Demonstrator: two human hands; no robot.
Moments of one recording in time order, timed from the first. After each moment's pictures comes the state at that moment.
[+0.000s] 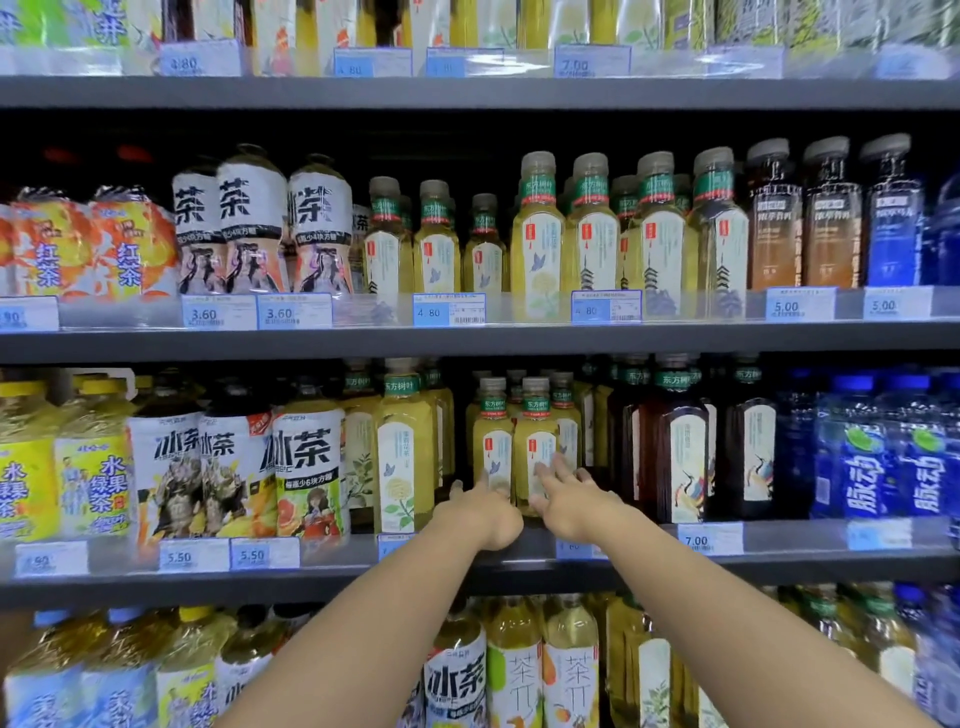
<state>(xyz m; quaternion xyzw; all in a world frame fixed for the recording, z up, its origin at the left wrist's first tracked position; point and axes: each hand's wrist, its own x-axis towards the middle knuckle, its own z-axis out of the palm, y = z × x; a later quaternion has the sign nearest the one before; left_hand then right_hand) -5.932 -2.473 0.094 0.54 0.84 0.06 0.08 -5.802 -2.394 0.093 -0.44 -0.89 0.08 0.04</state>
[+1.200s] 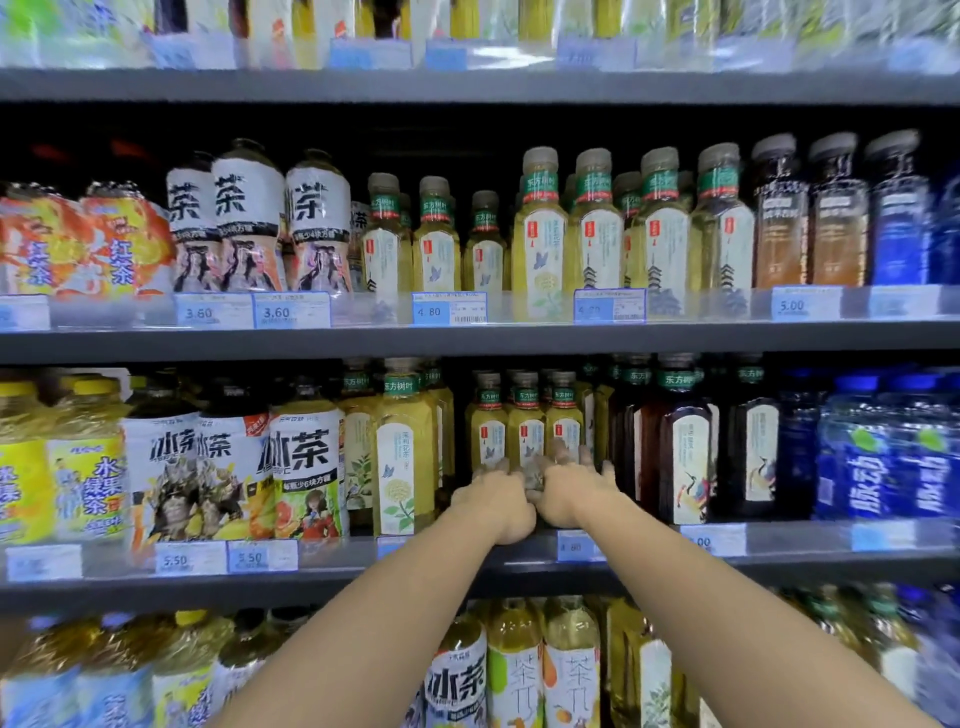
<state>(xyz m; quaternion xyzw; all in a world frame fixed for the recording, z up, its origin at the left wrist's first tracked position) -5.924 -2.460 0.096 0.59 0.80 0.10 -0.03 -5.815 -2.392 0.106 -0.47 -0.88 -0.01 0.09</state>
